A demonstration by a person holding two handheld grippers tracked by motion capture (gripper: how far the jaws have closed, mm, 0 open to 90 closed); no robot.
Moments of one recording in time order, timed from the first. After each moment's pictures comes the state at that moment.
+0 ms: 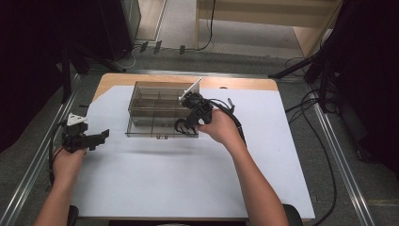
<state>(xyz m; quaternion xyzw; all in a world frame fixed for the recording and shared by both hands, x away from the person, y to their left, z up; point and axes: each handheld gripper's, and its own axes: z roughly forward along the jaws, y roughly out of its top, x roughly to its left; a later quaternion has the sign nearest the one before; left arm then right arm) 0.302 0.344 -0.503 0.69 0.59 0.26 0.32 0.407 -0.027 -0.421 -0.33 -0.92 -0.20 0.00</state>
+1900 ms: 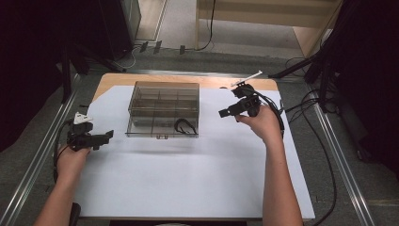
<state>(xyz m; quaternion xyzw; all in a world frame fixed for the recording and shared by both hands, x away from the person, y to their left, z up) 0.311 0.336 -0.508 0.71 0.58 0.24 0.31 0.427 -0.162 -0.404 -0.45 -0.85 -0.29 -0.04</state>
